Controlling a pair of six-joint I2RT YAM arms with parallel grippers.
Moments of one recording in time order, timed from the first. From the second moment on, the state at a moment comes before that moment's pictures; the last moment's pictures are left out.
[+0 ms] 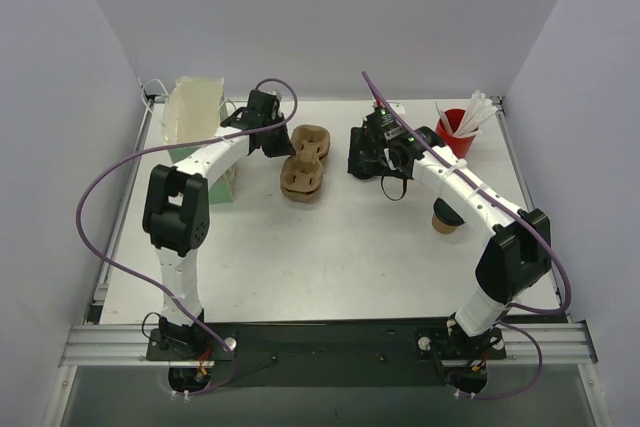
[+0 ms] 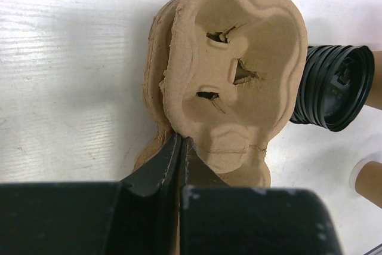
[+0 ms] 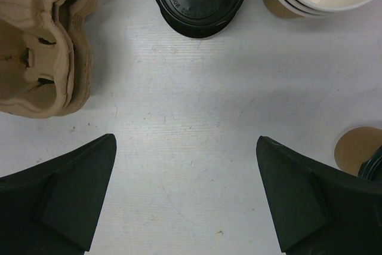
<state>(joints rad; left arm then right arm) -0.36 2.05 1.66 -0.45 0.14 -0.57 0.55 1.65 1.47 -0.76 0.27 0.49</state>
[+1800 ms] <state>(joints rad) -0.38 2.18 1.88 -0.63 0.07 -0.42 0.55 1.65 1.47 -0.76 0.27 0.48</state>
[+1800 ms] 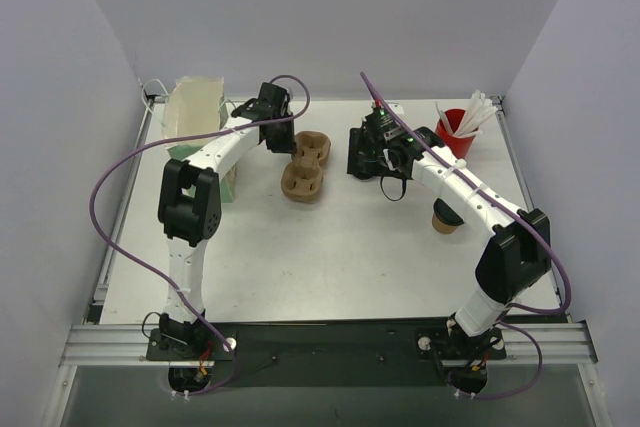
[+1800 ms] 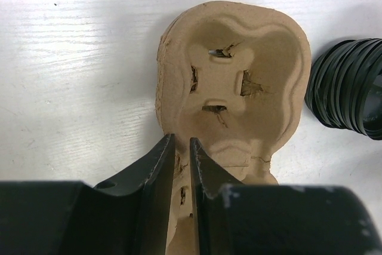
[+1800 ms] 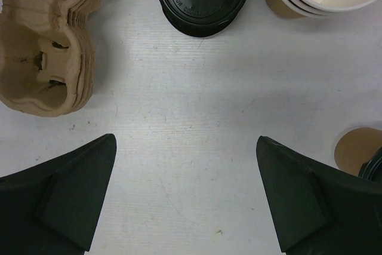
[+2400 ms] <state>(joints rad) -0.39 2.17 1.86 -0.63 0.06 -0.40 0.55 1.65 1.47 -0.76 0.27 0.48</state>
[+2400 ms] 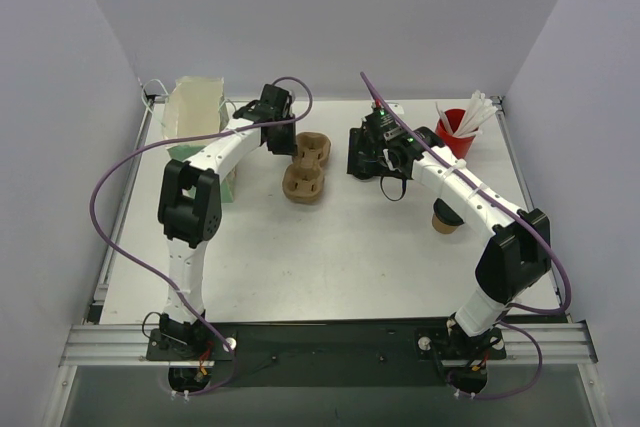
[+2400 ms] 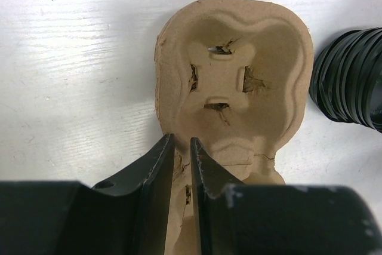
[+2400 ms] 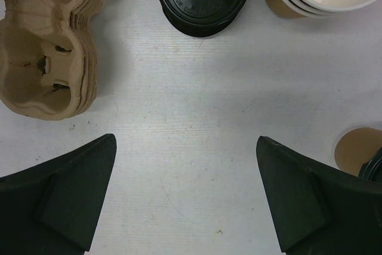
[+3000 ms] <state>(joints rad) -0.41 2.13 1.84 -0.66 0.05 -0.39 0.58 1.84 1.66 -0.76 0.23 0.51</state>
